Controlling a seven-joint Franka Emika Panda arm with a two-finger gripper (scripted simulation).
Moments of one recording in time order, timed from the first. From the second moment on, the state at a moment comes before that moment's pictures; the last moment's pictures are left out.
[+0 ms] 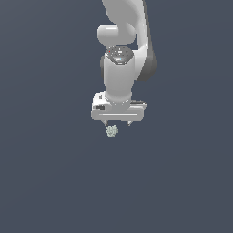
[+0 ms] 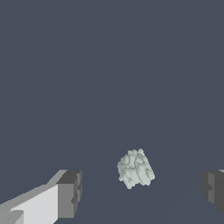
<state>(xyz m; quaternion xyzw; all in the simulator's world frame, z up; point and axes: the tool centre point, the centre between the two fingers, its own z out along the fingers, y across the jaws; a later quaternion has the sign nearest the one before) 0.008 0.003 0.189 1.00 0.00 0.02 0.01</state>
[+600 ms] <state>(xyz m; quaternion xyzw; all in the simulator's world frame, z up) 0.005 -0.026 0.195 1.00 -0.03 0.01 0.02</state>
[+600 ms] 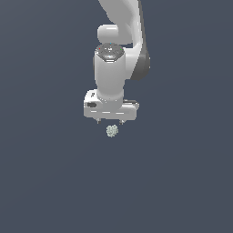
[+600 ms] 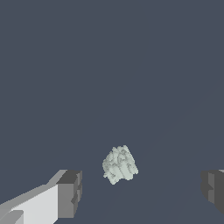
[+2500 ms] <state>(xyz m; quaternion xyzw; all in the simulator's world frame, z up) -0.048 -0.022 0.098 0.98 0.20 0.00 0.00</state>
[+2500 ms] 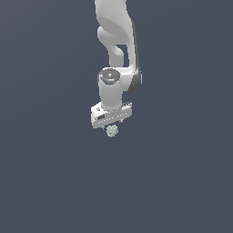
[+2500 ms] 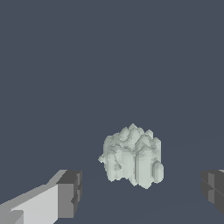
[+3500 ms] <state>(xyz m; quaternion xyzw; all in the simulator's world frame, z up) -0.052 -0.021 0.049 0.98 0.21 0.00 0.00</state>
